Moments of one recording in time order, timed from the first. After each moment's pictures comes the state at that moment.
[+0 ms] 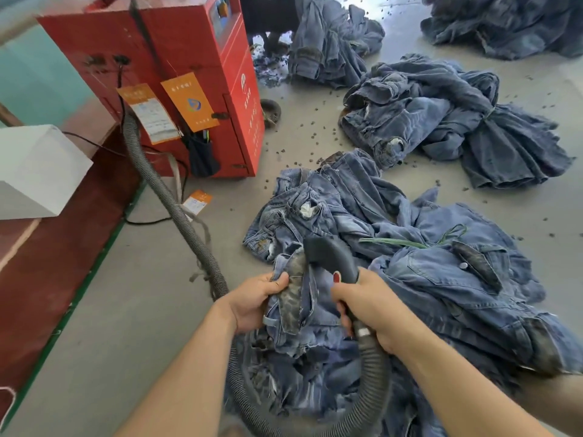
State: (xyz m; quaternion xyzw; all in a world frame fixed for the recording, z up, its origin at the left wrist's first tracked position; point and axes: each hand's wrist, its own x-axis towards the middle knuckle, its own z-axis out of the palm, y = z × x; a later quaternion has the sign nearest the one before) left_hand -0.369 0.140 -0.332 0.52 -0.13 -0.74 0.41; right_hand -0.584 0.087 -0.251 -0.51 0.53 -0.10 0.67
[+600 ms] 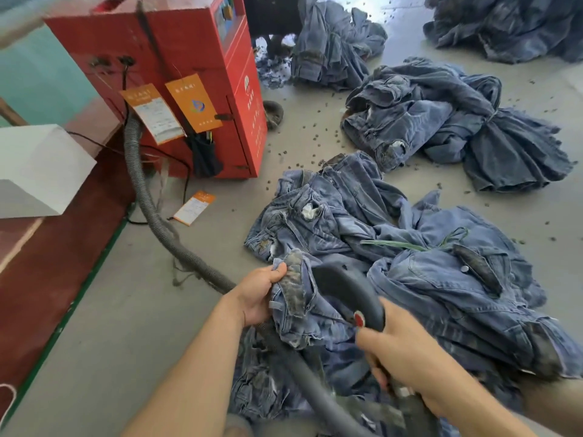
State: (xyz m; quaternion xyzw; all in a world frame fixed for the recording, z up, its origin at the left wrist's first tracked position) left_hand -0.366 0.128 -0.335 0.51 -0.10 -0.73 0.45; right_hand -0.633 0.120 -0.254 -0.59 0.51 -0.07 0.62
